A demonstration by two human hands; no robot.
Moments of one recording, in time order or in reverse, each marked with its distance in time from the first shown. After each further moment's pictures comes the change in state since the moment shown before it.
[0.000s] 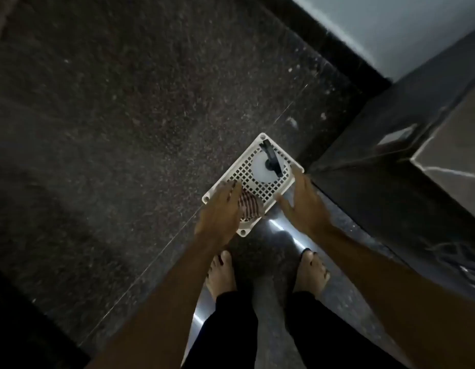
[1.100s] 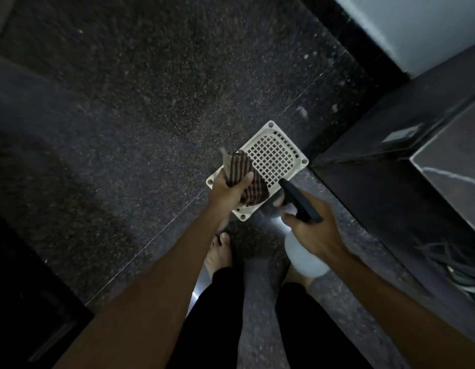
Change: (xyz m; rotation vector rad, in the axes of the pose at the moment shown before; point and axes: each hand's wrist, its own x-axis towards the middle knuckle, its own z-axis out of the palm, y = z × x) left_hand -0.001 0.036 -0.023 -1.400 0.115 -0.627; right_hand -0.062 -0.041 -0.043 0.425 -0.085 -0.001
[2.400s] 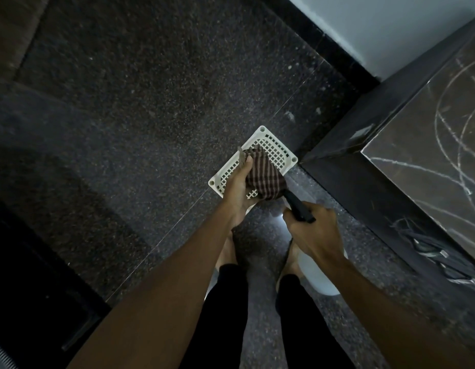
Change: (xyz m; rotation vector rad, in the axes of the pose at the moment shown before) left_hand -0.066 0.048 0.032 -0.250 -0.143 -0.146; right_hand -0.052 -0.045 -0.016 -0.331 0.202 0.255
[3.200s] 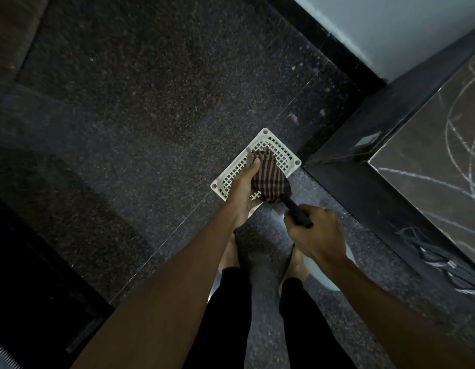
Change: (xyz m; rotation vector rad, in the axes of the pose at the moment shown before) left_hand 0.019 0.006 0.001 0.052 -0.029 -0.026; right_hand 0.013 -0.006 0.000 -0.181 -0.056 -0.013
